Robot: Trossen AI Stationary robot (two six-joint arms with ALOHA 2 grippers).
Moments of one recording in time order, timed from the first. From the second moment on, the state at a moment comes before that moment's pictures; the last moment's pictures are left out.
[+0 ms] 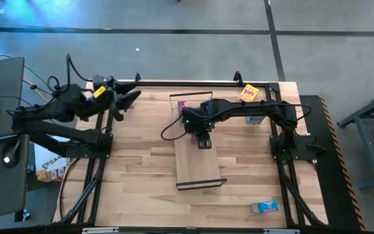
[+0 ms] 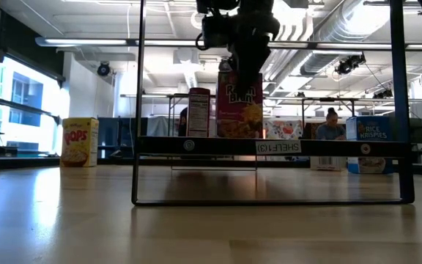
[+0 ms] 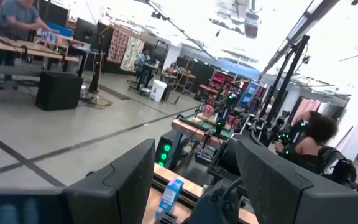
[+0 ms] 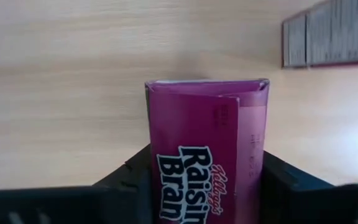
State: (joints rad) left arm 0.00 0.72 0.99 -0.10 -0.41 -0.27; right arm -0.06 1.96 1.78 -1.16 -0.03 -0.10
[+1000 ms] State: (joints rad) left arm 0.00 0.65 0.99 -0.16 -0.43 -0.27; right arm -0.31 1.96 1.79 -1.05 0.03 1.00
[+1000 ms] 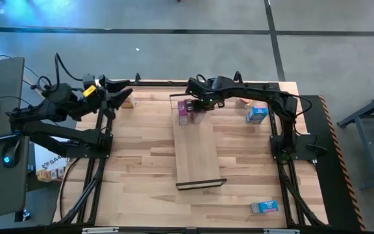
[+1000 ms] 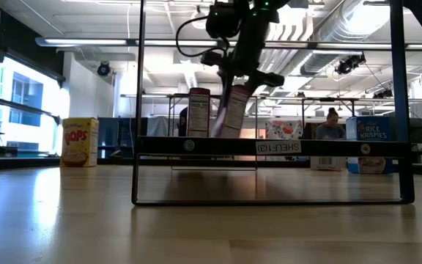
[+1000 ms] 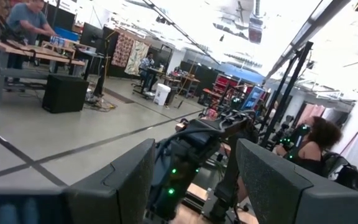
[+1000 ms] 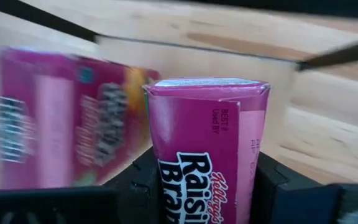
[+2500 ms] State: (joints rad) left arm 0.00 0.65 0.99 -0.19 -0.43 -0.28; right arm -0.28 1.96 1.79 -1.07 0.08 1.02
